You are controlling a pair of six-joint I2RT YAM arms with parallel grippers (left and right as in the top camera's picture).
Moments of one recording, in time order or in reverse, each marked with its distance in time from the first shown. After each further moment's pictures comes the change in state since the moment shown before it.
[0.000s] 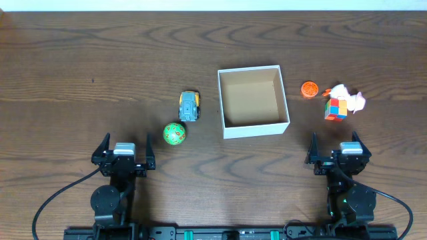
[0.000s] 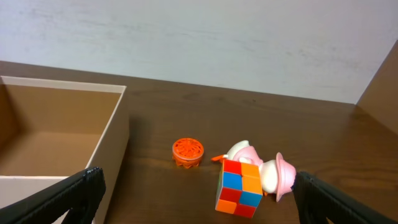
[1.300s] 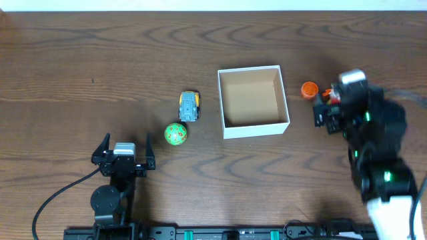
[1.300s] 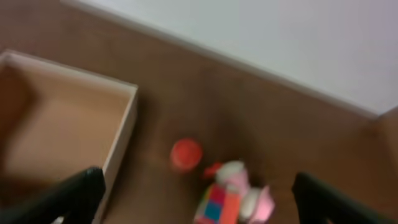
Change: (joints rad) left arm 0.001 0.001 0.000 0.000 0.000 0.000; right arm -0.001 0.935 0.882 -0.397 -0.084 -0.195
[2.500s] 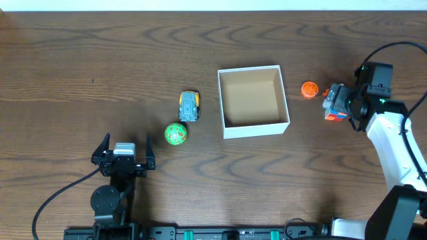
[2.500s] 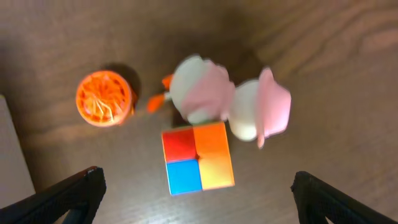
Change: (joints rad) left arm 0.000 0.000 0.000 0.000 0.000 0.000; right arm -0.212 0.570 0.130 -0.050 0.092 0.443
